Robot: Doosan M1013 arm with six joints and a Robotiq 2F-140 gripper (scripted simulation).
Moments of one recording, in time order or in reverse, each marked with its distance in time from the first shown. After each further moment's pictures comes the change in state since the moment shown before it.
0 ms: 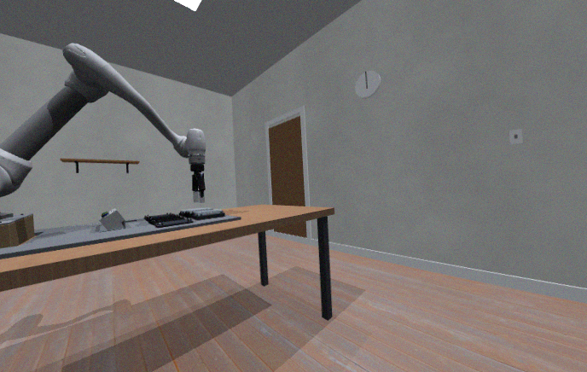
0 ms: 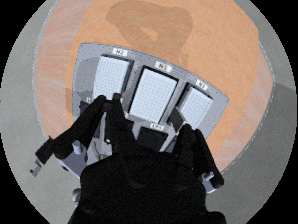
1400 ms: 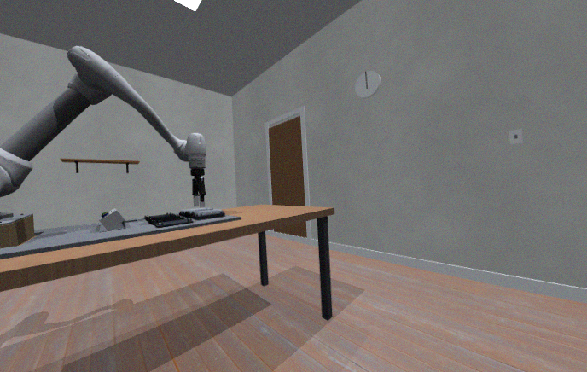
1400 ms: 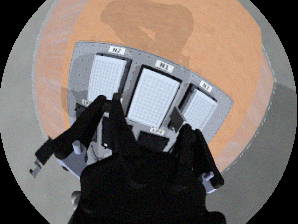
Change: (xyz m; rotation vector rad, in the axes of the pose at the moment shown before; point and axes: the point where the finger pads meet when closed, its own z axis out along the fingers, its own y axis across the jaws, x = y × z) arm 0.000 0.000 0.026 0.000 0.000 0.000
